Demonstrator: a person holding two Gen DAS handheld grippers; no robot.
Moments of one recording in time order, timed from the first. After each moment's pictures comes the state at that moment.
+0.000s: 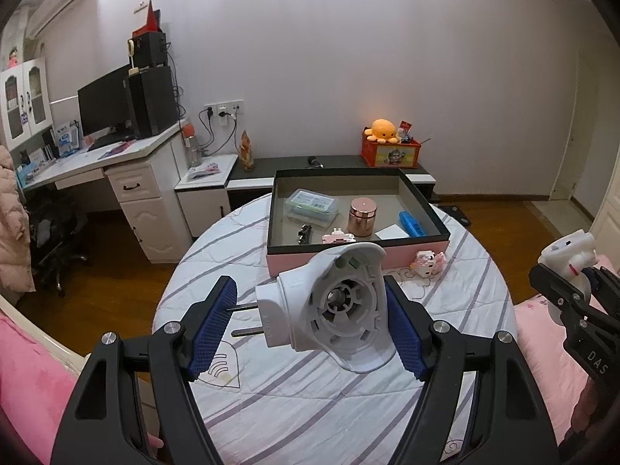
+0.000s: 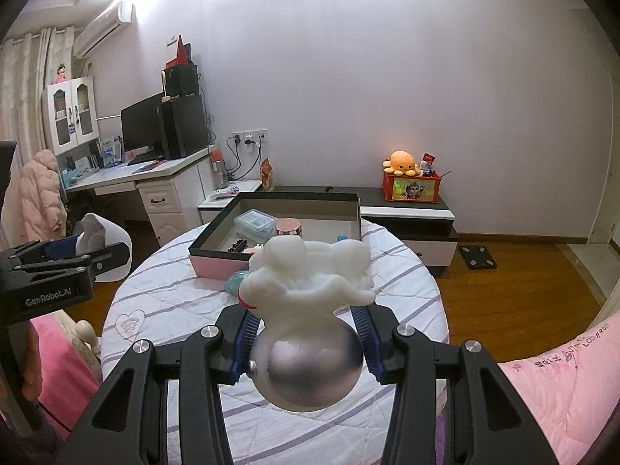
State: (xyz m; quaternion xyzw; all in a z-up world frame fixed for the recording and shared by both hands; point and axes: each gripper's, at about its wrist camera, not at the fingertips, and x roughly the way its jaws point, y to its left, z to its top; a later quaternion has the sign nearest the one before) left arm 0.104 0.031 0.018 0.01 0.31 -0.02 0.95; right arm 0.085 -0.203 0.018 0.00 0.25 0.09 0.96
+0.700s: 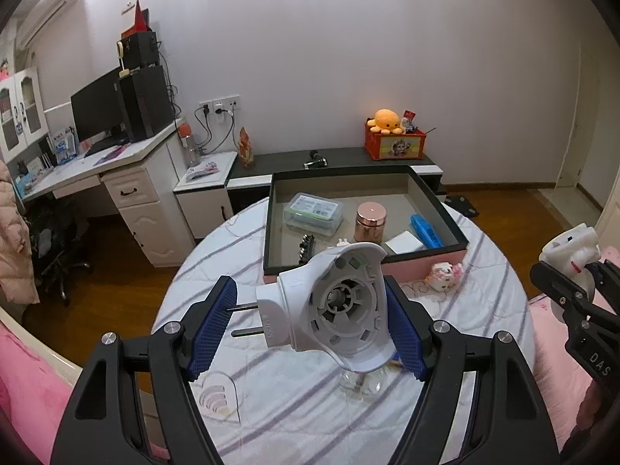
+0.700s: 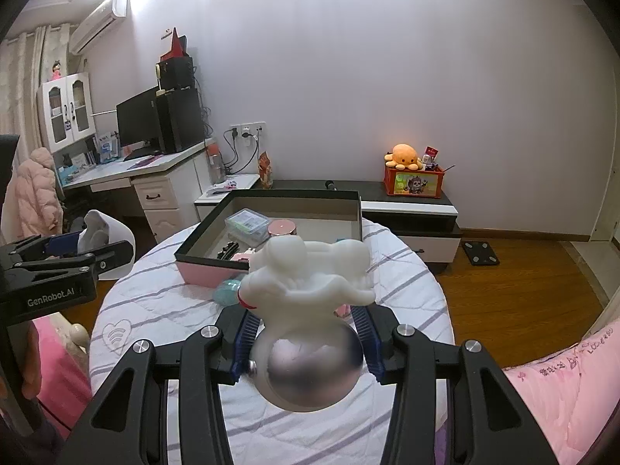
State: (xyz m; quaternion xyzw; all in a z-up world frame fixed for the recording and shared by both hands) left arm 0.161 0.019 0.012 0.04 0.32 -0.02 0.94; right arm 0.126 -0.207 0.013 0.00 0.27 0.10 0.96
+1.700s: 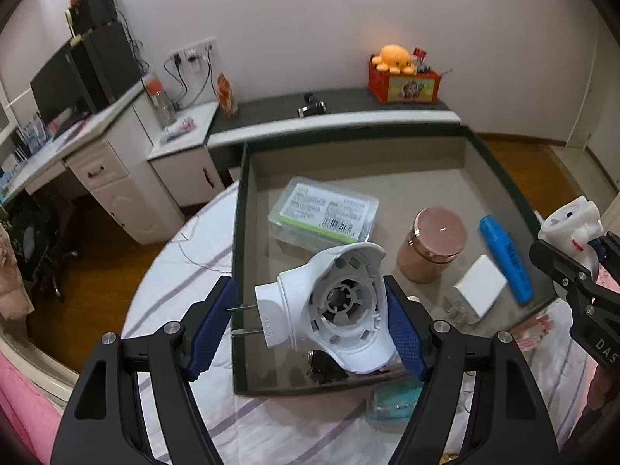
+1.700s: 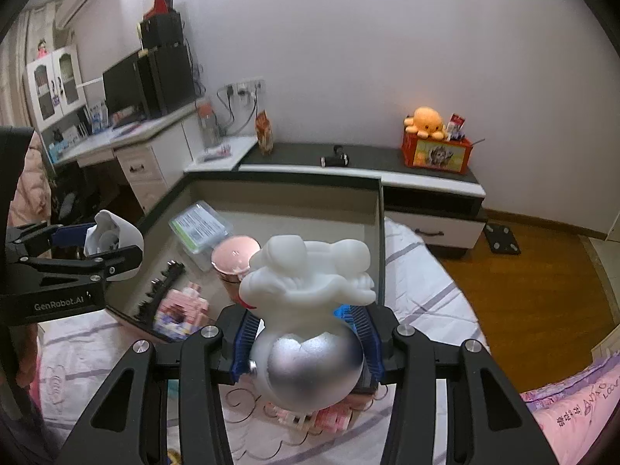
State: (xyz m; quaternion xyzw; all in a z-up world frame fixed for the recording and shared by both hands) left arm 0.353 0.018 -0.062 0.06 0.44 -0.03 0.89; right arm 0.319 -0.202 -0.044 -0.01 0.36 0.12 0.92
